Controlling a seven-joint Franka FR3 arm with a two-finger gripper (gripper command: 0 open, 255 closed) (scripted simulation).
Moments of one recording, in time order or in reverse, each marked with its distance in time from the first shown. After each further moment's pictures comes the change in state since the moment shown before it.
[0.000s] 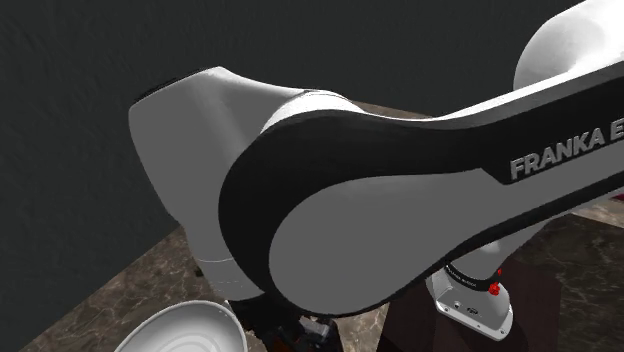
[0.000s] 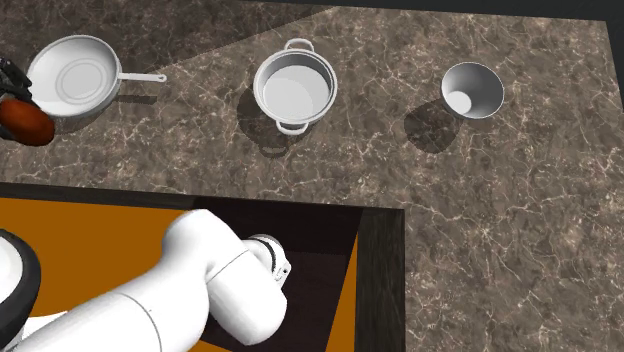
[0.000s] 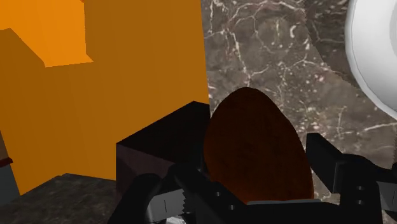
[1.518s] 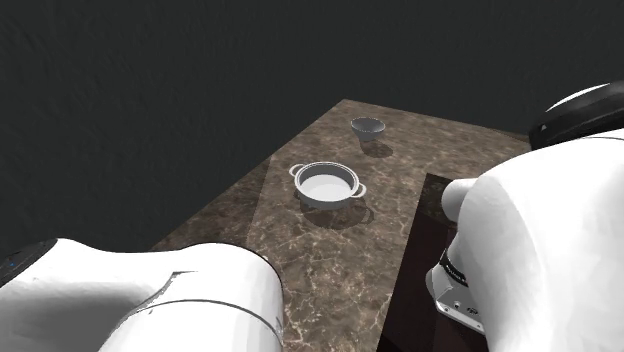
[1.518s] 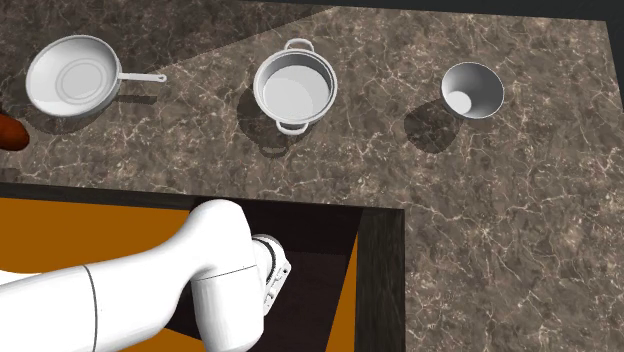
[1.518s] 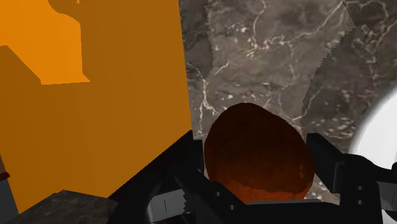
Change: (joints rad) arm -0.532 -0.306 0.520 0.387 0.249 -0.033 0.058
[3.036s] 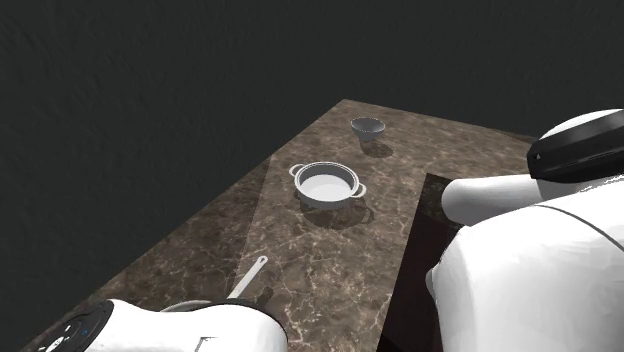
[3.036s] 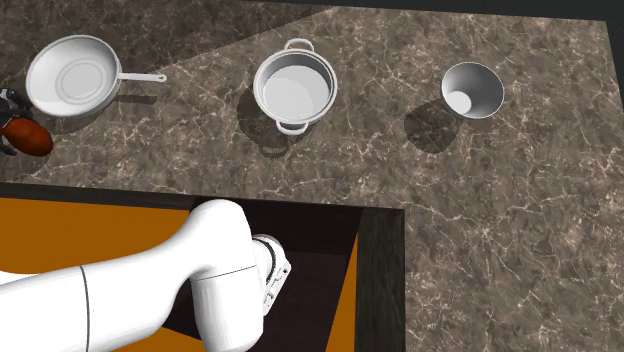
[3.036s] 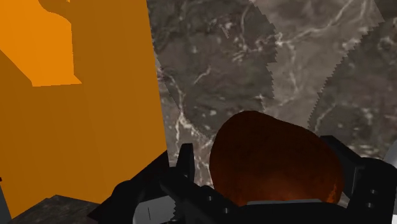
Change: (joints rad) arm -0.008 -0.074 0.053 -0.079 0.069 0.109 -0.065
